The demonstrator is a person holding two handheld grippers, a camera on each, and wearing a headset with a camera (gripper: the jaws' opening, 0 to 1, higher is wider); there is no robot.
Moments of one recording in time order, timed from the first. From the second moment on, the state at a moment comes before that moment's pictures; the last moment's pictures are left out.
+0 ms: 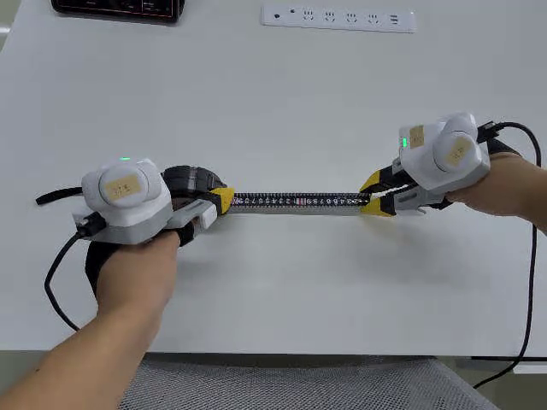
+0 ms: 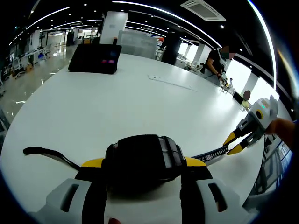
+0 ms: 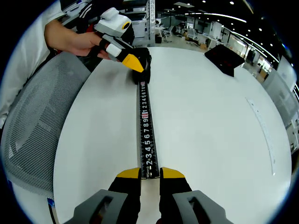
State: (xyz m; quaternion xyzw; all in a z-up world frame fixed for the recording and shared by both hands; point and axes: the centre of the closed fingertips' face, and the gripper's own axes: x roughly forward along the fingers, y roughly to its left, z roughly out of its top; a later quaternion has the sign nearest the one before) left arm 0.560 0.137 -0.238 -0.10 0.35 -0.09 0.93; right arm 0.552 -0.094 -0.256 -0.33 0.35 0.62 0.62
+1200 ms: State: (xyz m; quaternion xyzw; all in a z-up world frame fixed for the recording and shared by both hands) left arm 0.560 0.137 -0.237 -0.11 0.35 -0.10 0.92; right arm 0.552 -0.035 -0.255 -0.31 0.33 0.64 0.62
